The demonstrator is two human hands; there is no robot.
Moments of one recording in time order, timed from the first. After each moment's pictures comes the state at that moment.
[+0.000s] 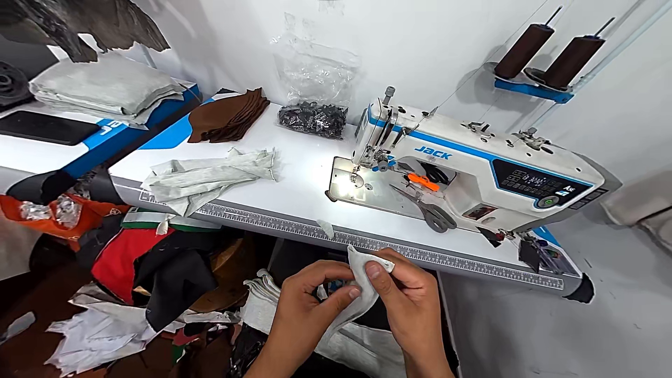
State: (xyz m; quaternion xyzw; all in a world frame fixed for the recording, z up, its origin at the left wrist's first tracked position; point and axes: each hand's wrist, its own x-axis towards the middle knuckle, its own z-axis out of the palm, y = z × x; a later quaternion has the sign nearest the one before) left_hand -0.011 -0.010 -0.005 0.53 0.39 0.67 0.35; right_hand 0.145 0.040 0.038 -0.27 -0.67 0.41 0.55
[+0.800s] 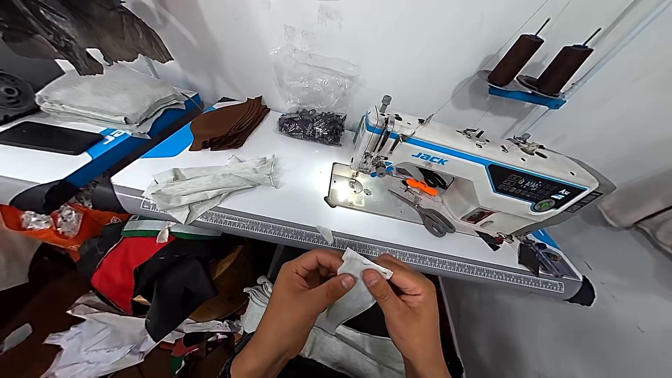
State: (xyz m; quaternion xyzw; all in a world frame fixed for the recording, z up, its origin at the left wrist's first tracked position) left_hand -0.024 -0.001 0.027 0.42 0.29 0.69 0.51; right_hand 0.143 0.043 0.037 -0.24 -0.68 0.40 0.56
